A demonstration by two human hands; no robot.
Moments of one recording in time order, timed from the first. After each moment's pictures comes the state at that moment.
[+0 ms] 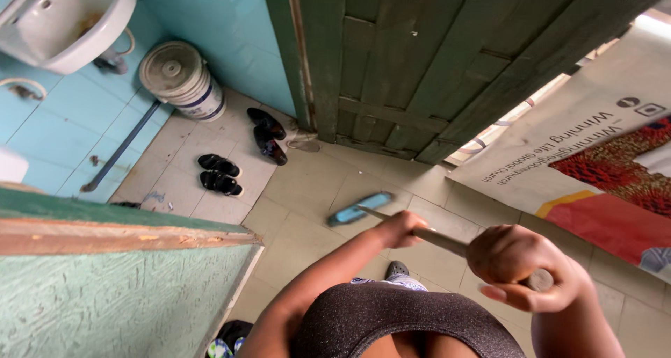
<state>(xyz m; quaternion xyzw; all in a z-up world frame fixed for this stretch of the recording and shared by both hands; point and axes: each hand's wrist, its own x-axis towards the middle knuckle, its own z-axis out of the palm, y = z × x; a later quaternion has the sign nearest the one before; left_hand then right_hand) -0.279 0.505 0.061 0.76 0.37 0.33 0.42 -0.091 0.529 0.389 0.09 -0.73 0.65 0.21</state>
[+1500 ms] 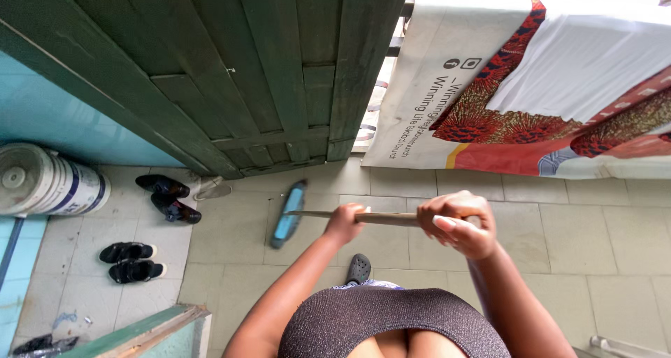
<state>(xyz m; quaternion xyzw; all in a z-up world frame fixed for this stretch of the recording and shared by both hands) -0.145 0.611 0.053 0.73 0.48 0.31 0.37 0.074 0.591 0.325 -0.13 -0.59 0.59 0.53</state>
